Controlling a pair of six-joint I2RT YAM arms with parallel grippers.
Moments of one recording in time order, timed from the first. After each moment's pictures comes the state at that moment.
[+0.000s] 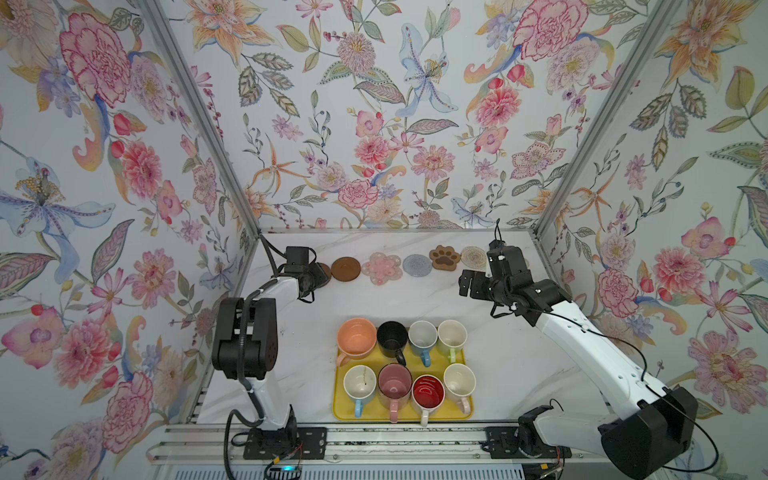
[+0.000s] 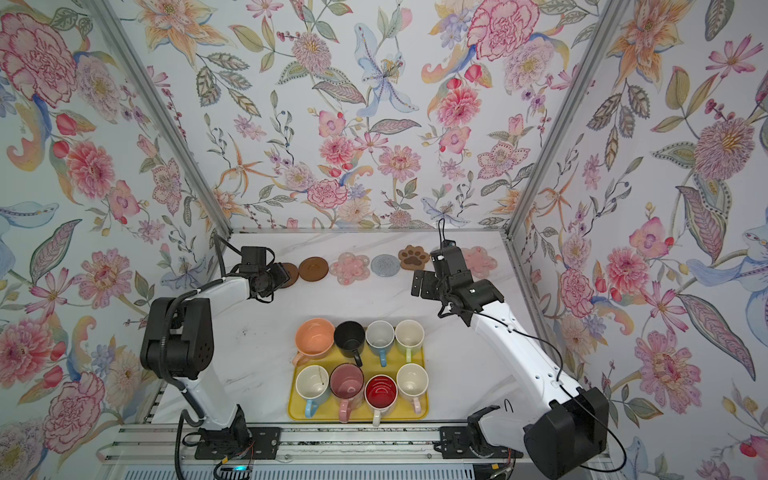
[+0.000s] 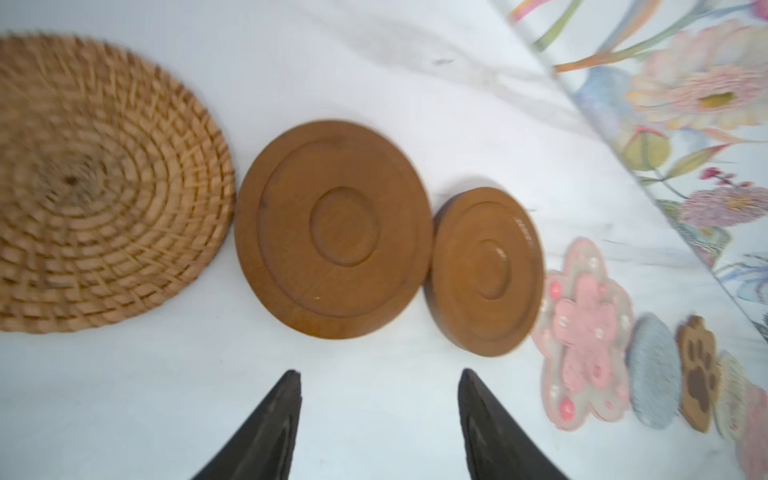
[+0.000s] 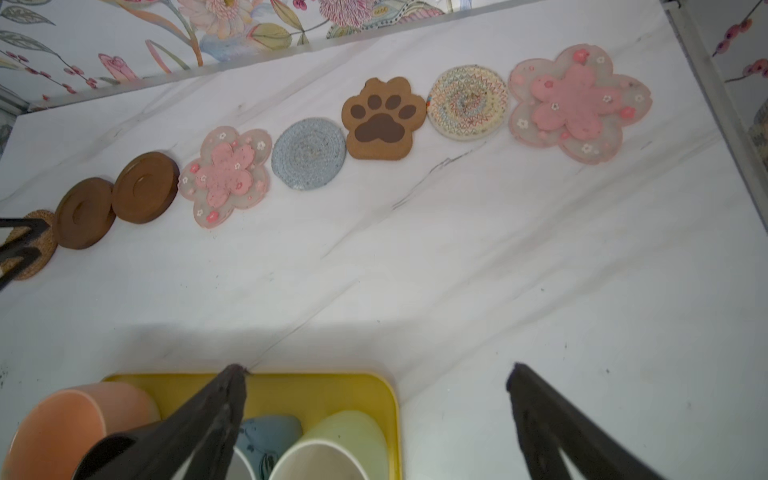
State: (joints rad) left arm -0.04 1.75 1.13 -0.18 0.08 -0.63; right arm 0.46 1.22 1.16 -0.77 0.16 0.45
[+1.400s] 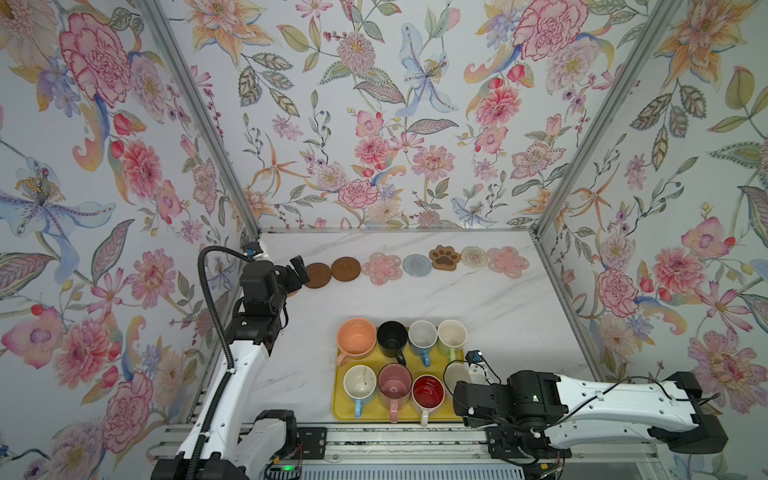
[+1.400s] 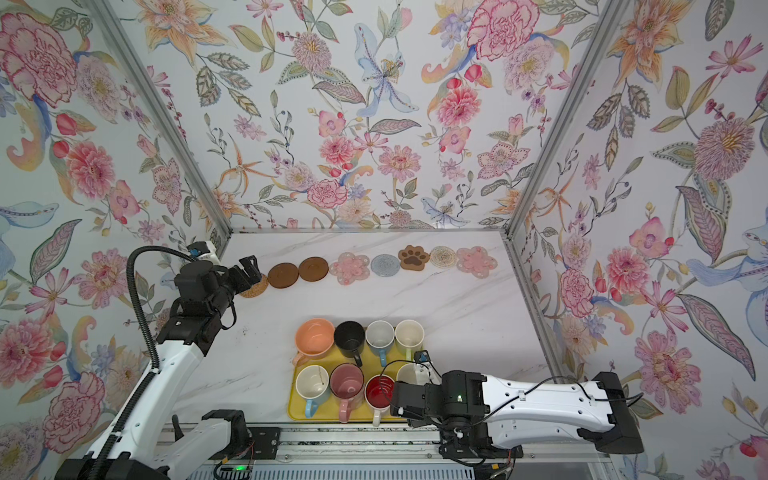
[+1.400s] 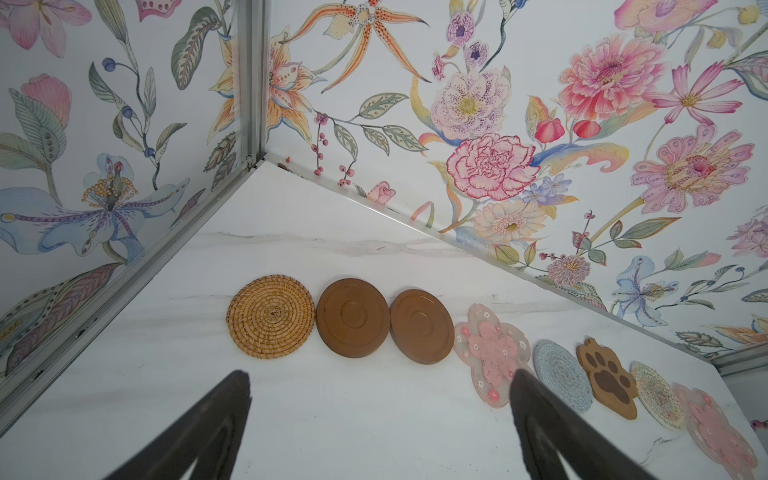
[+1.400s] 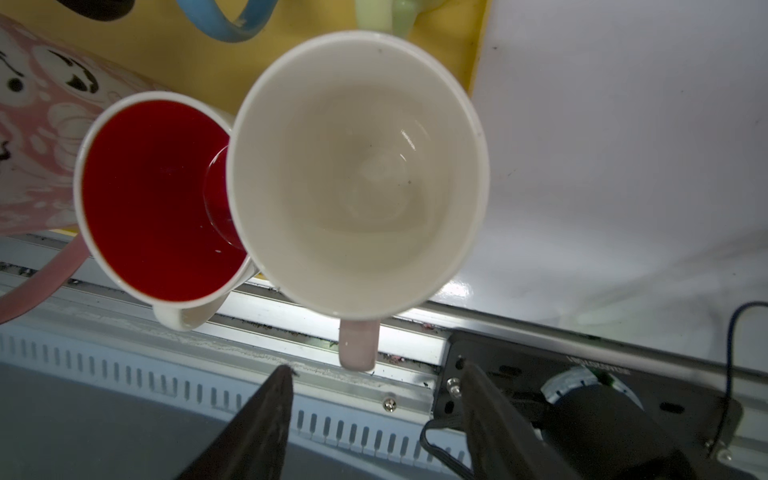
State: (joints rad) left arm -0.03 1.00 0.87 -0.21 -0.11 -0.40; right arm 1.49 0.97 0.81 -1.23 0.25 1.27
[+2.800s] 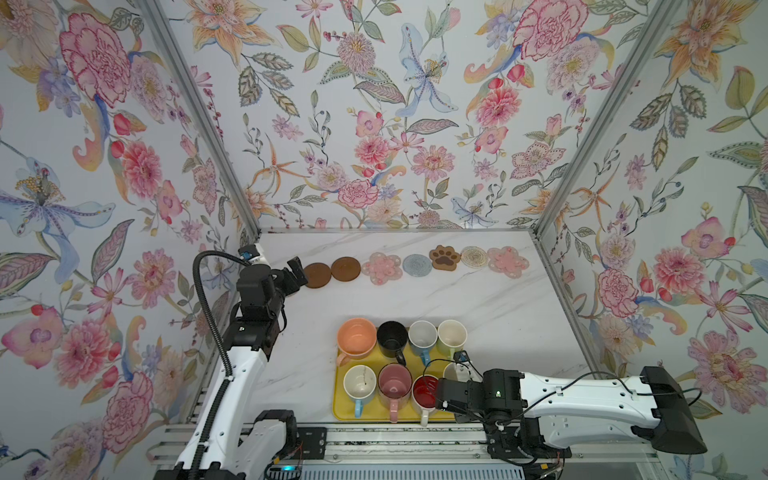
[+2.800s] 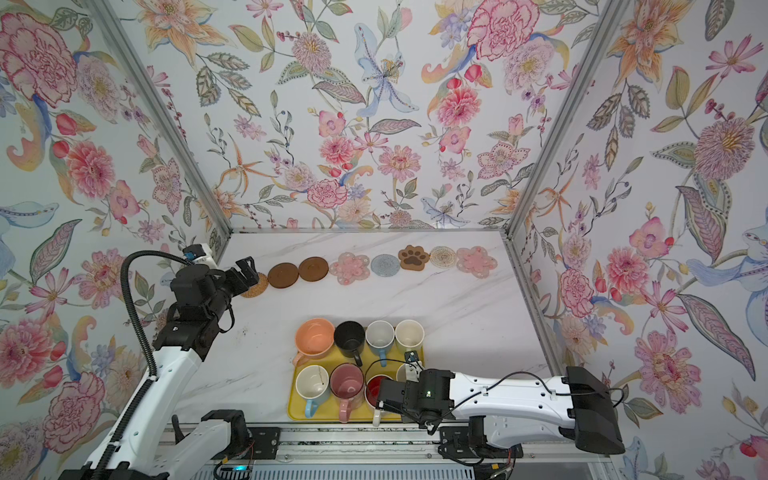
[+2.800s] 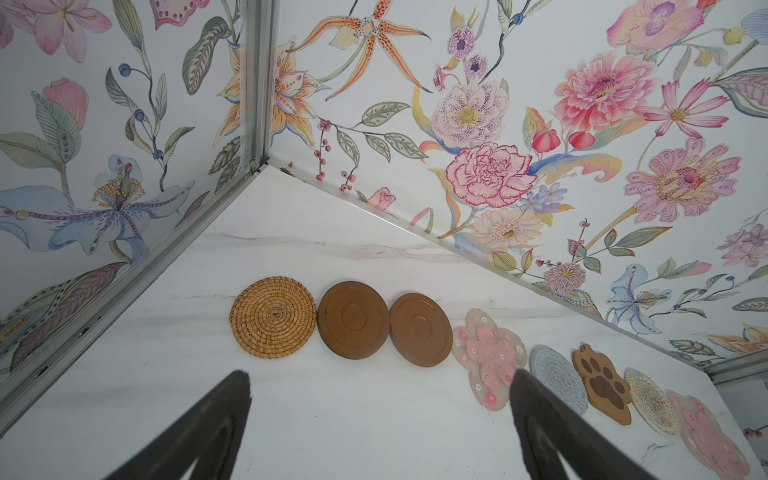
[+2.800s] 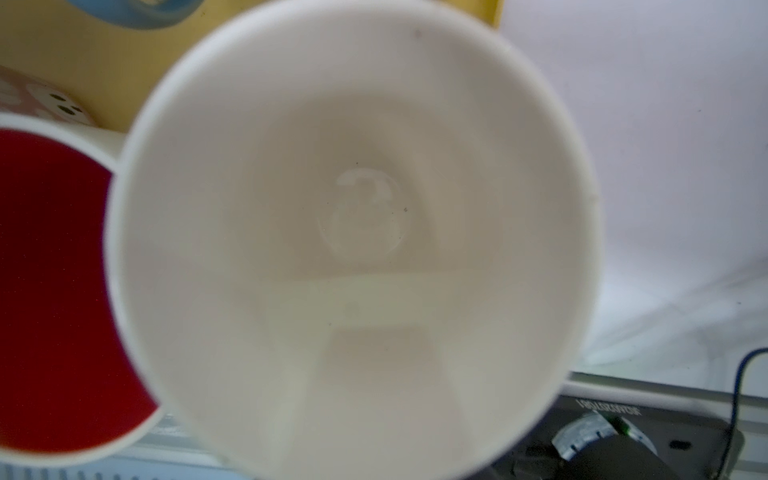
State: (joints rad) left arm -0.02 0.96 0.85 -0.21 -0.11 -0.41; right arm 1.42 1.13 0.75 -1.11 0.27 1.18
